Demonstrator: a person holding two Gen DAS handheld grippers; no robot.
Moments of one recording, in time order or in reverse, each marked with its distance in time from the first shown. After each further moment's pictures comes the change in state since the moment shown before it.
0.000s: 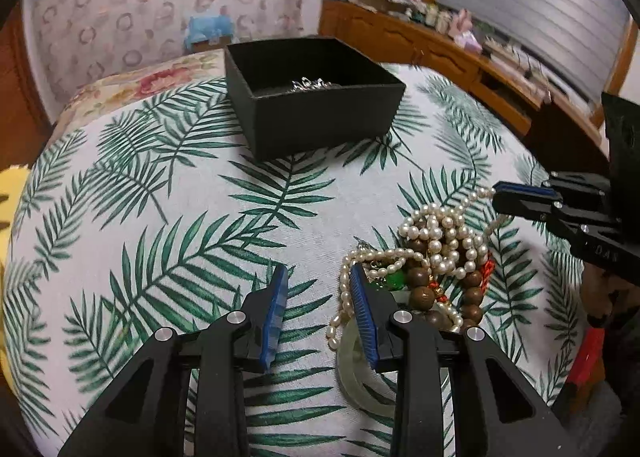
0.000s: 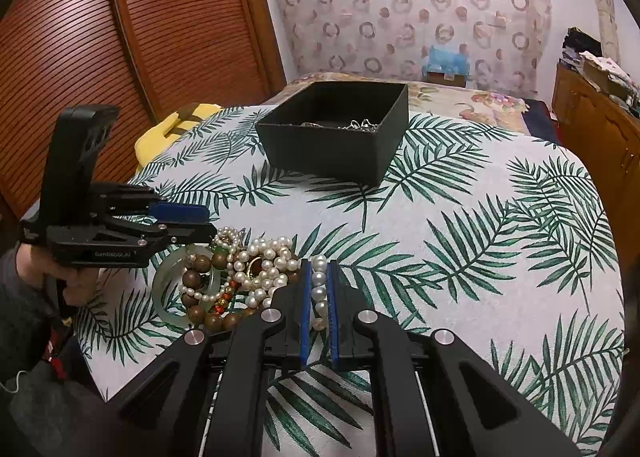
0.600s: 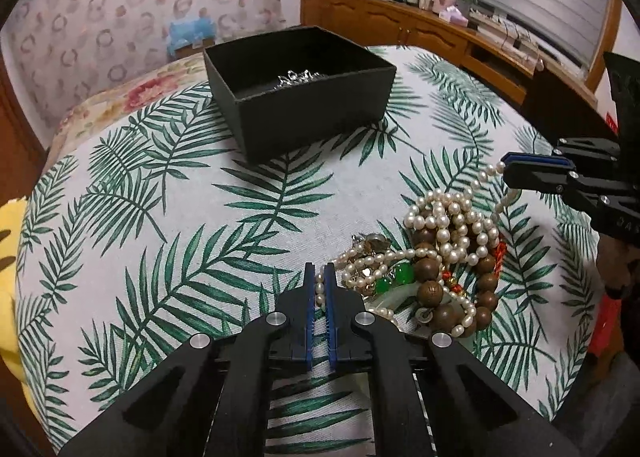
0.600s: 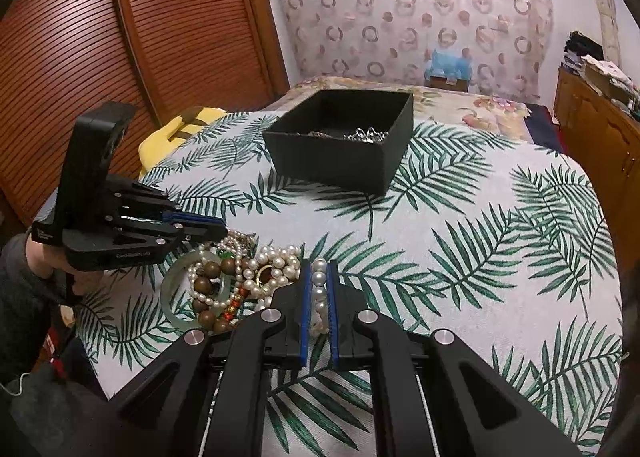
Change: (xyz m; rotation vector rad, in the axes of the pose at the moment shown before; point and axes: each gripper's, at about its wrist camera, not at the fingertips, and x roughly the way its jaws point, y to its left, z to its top) left arm 0.001 0.000 0.001 0.084 0.016 0.015; right arm -0.004 0.007 0.008 -0.014 -0.015 0.005
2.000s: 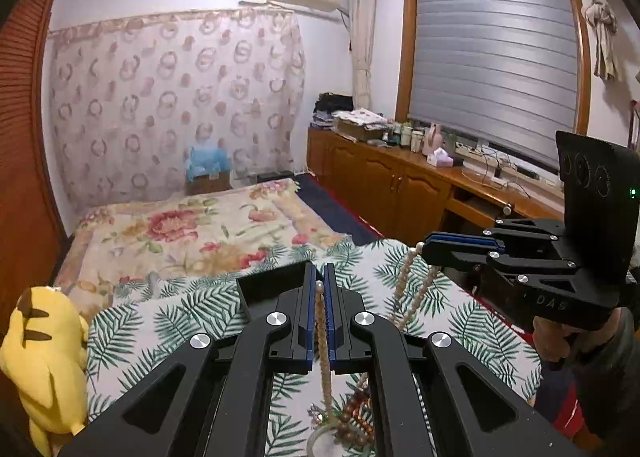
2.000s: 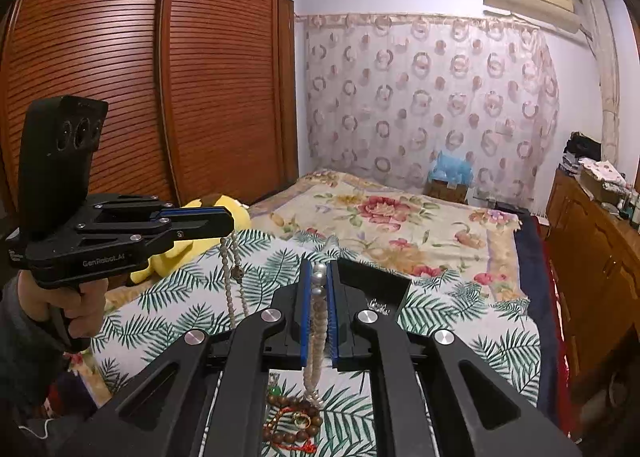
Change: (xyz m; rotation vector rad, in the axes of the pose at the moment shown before) left arm -0.173 -0.021 0.084 -0.030 -0.498 0.013; right arm -0.105 0.049 0.123 -0.156 -0.285 -0.041
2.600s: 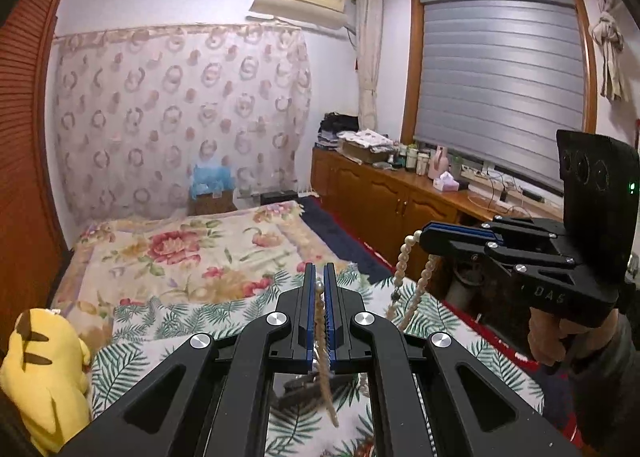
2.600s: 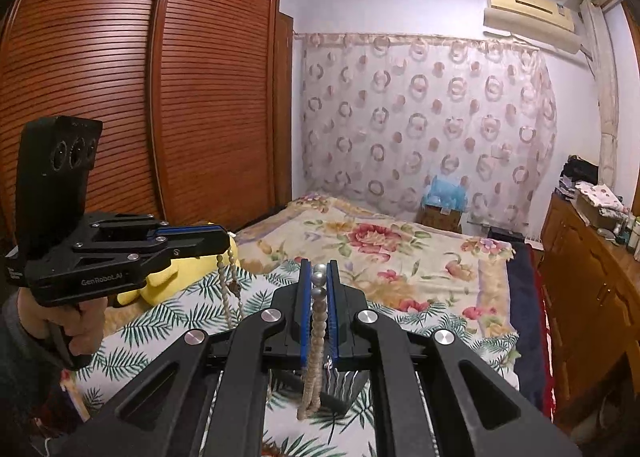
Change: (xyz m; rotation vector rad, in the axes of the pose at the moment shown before) left arm 0.019 0.017 0.048 -0.023 -0.065 0.000; right arm 0.014 -0.030 0.052 -0.033 -0.064 -0.016
